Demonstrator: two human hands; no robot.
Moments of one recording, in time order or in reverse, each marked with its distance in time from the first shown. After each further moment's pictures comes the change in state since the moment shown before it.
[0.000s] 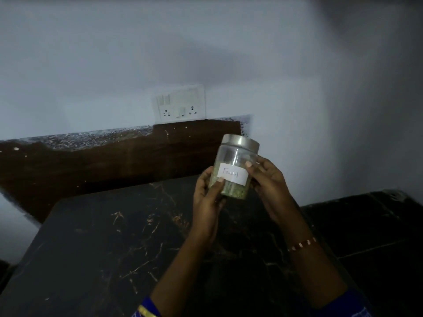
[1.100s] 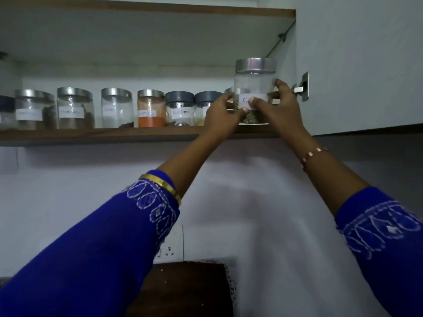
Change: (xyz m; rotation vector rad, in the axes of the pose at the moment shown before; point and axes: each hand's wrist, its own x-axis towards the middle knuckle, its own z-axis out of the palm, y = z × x) left_hand 0.186 0.262 0.333 0.865 -0.055 0.960; right_hand 0.192 -0.379 -0.063 -0.334 0.197 -0.992
